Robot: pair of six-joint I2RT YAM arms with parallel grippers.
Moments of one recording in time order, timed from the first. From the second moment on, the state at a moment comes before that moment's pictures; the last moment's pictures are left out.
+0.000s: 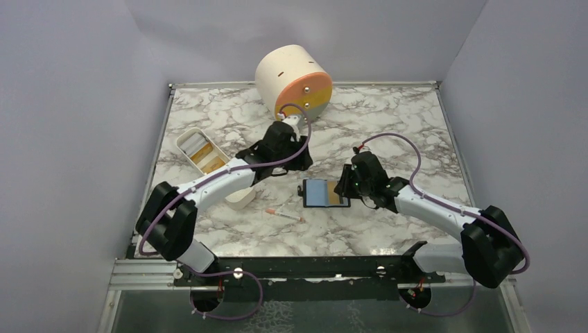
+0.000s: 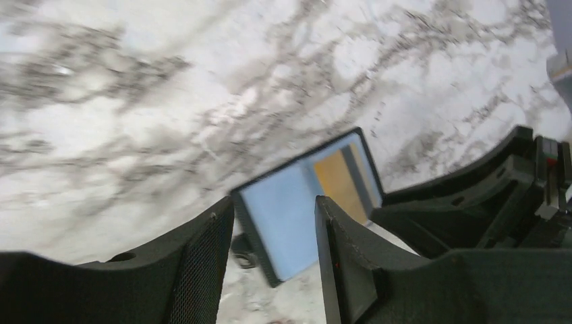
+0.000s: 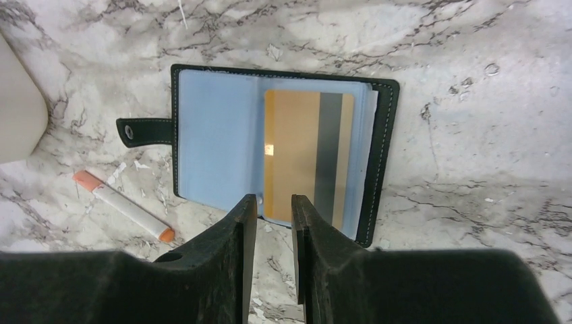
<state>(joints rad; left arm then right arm) -0.71 1.54 1.03 -0.11 0.07 -0.52 0.63 1.25 0.64 -0.18 0.06 0.63</state>
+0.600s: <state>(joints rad) -0.23 1.41 1.10 -0.36 -0.14 0.03 0.63 1.30 0.65 -0.14 -0.01 0.61</state>
